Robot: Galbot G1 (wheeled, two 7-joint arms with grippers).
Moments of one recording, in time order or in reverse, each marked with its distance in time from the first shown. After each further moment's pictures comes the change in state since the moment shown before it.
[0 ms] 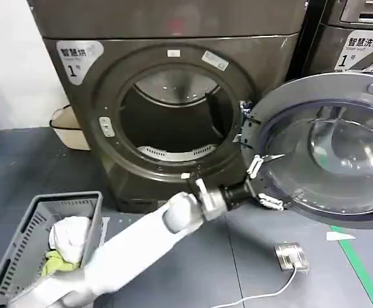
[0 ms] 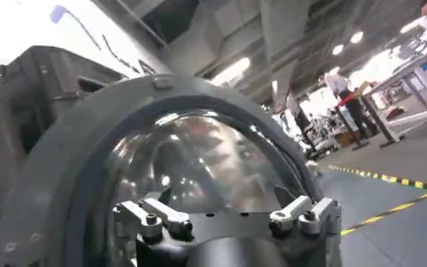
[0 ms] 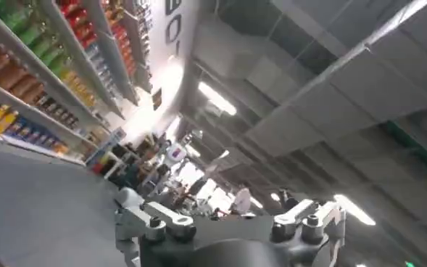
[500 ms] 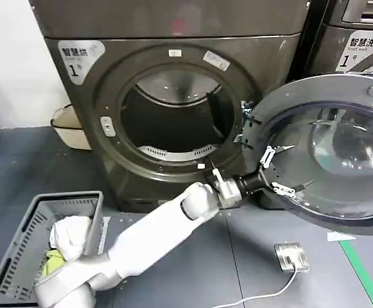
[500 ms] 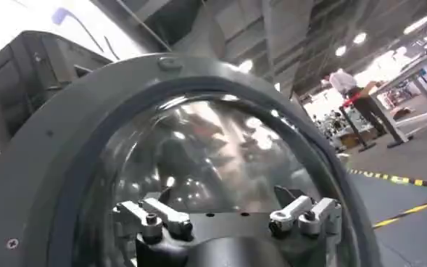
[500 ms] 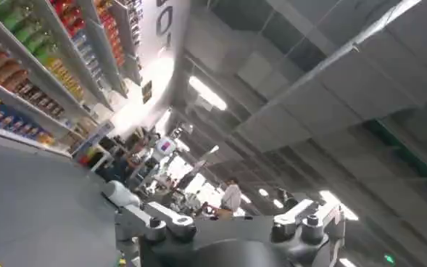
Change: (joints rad) left arm -0.123 -0.211 0.039 0.274 0.015 -0.082 -0.004; right arm -0.007 0.017 0.042 -0.053 -0.037 0.051 0.008
